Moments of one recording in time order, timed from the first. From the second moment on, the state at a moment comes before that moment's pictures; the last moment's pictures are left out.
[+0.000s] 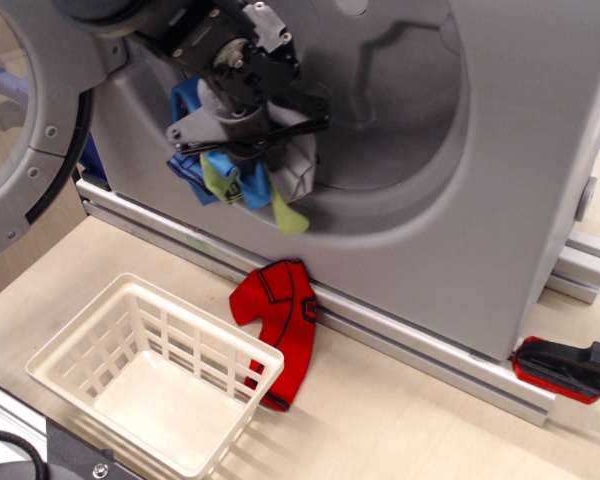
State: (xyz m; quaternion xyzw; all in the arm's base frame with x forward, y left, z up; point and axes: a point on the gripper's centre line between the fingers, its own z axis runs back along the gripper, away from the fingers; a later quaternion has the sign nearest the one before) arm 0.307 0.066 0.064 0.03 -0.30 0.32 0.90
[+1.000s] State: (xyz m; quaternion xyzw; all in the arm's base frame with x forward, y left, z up) arm 0.353 0.065 0.060 -0.02 -0.29 0.35 0.89
